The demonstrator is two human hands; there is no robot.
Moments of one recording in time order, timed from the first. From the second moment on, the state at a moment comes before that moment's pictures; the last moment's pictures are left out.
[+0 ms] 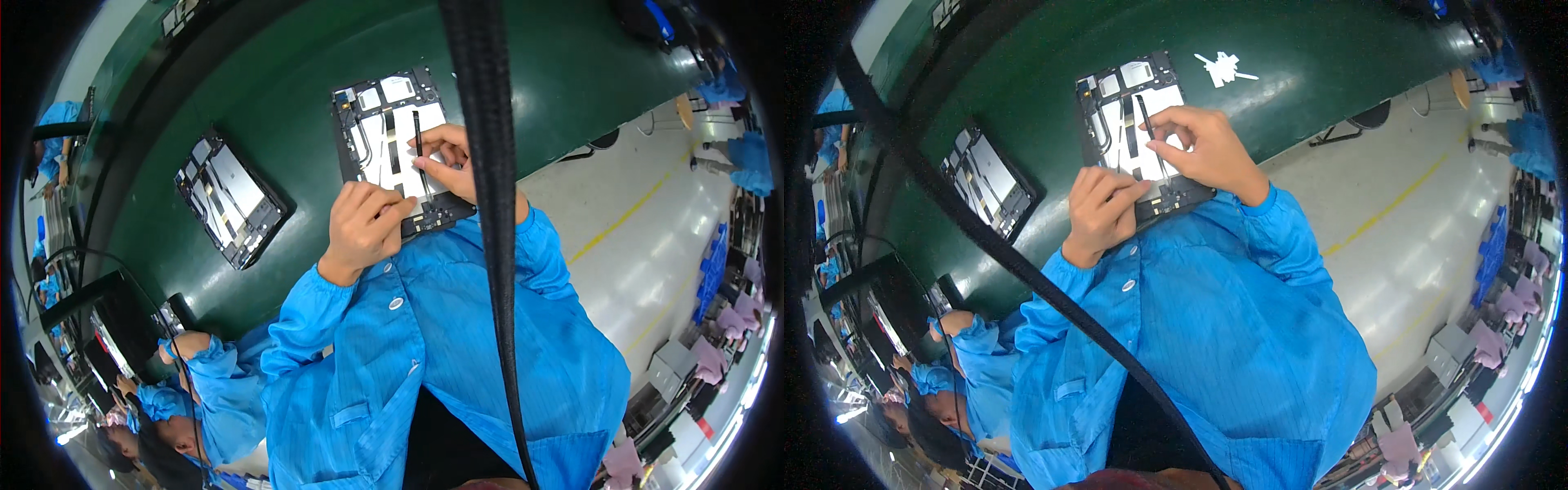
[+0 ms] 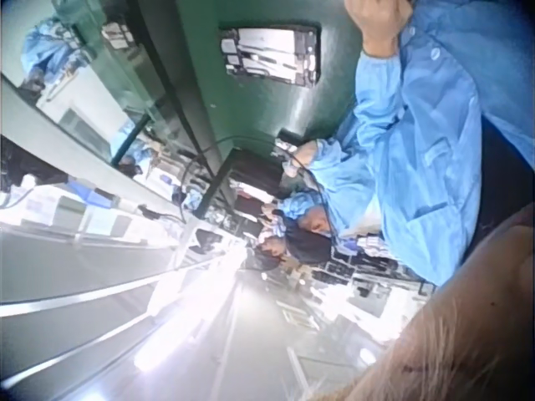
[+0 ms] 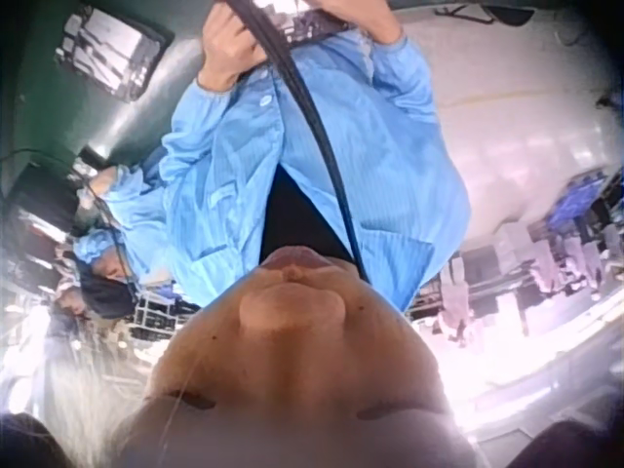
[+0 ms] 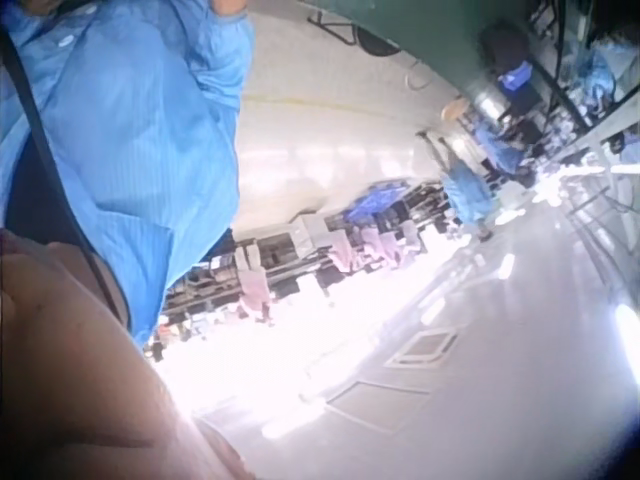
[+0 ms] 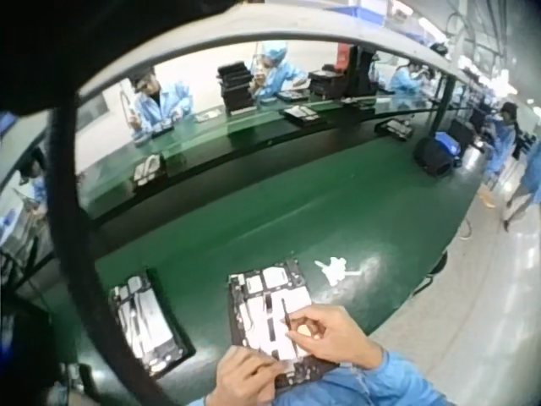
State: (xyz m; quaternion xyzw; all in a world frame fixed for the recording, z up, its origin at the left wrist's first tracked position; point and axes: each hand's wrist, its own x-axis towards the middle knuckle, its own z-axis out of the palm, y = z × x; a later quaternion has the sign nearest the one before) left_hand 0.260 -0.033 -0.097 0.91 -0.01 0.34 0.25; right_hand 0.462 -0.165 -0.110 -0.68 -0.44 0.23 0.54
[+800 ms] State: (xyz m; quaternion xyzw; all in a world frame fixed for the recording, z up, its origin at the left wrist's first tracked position) left_hand 0.269 -0.035 -0.108 0.93 -0.03 0.27 0.27; right_hand 0.469 -0.163 -0.138 -0.67 -0.45 0.16 0.56
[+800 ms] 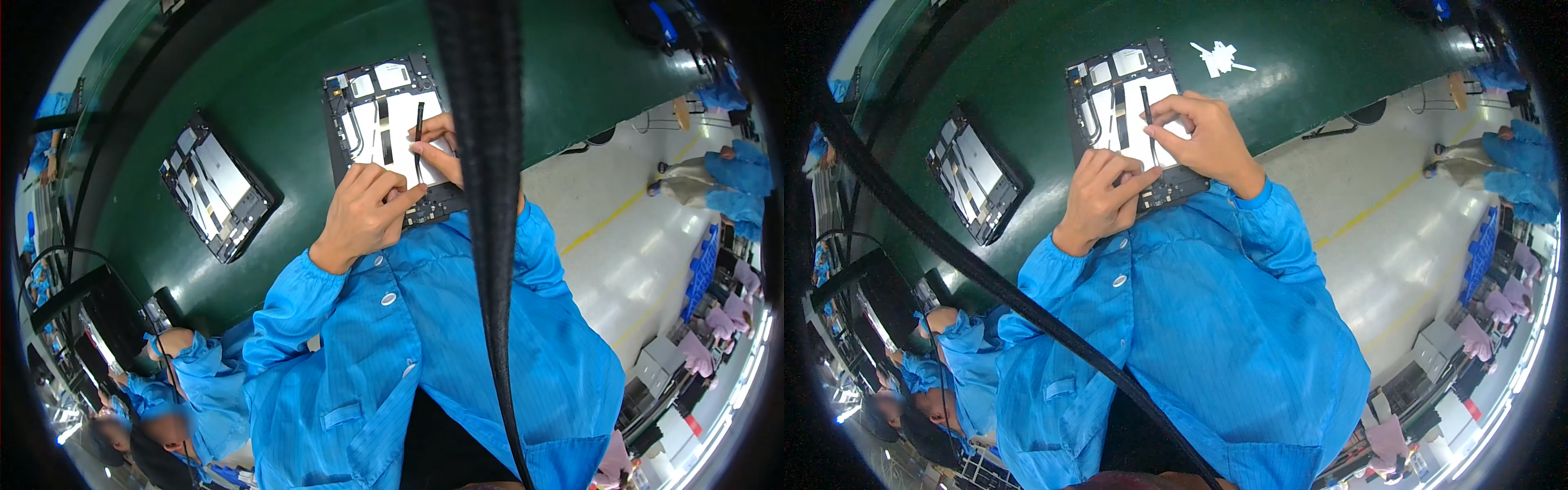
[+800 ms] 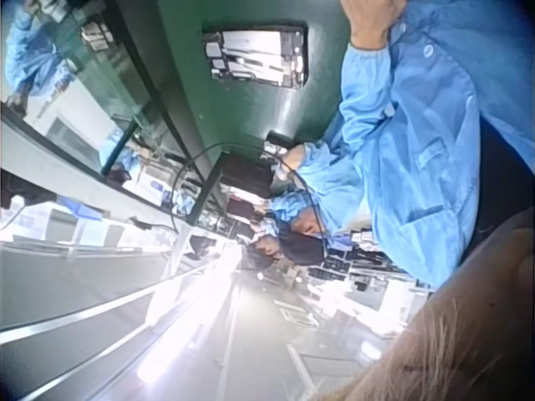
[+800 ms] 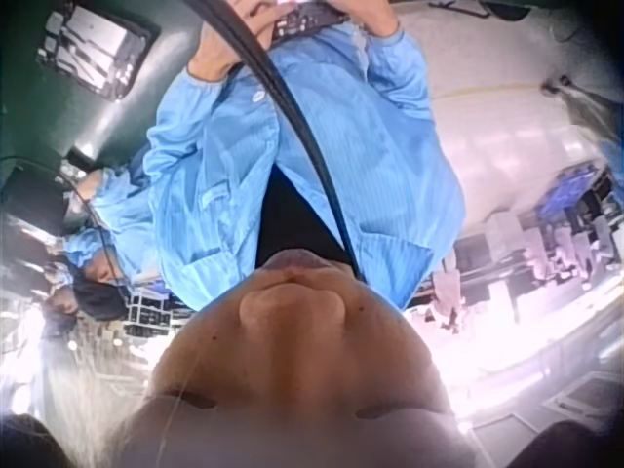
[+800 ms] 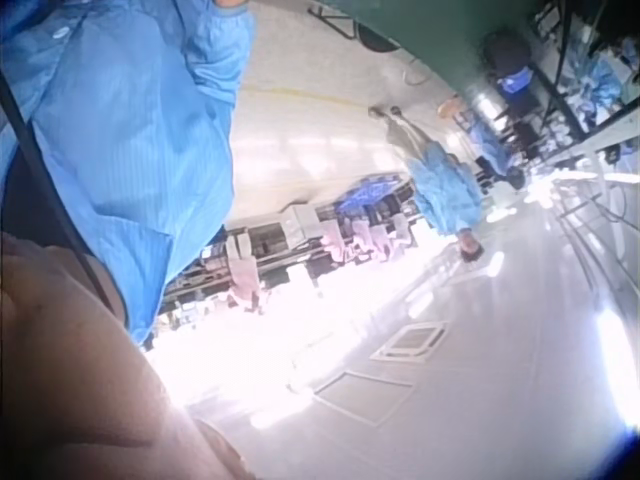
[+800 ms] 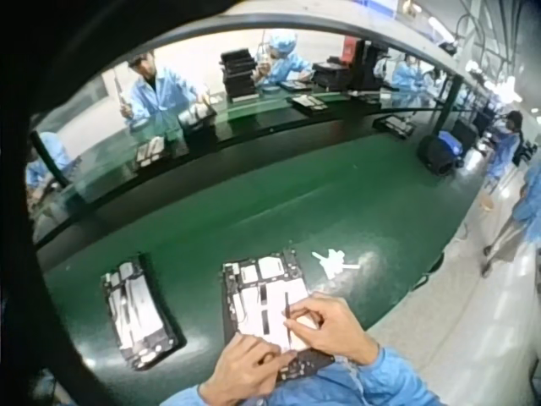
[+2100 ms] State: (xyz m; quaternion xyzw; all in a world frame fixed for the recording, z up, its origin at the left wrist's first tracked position) left_hand 0.301 0.006 -0.088 0.96 -0.04 0.22 0.14; right_hand 0.447 -0.182 -0.117 -0.70 -0.33 0.17 0.61
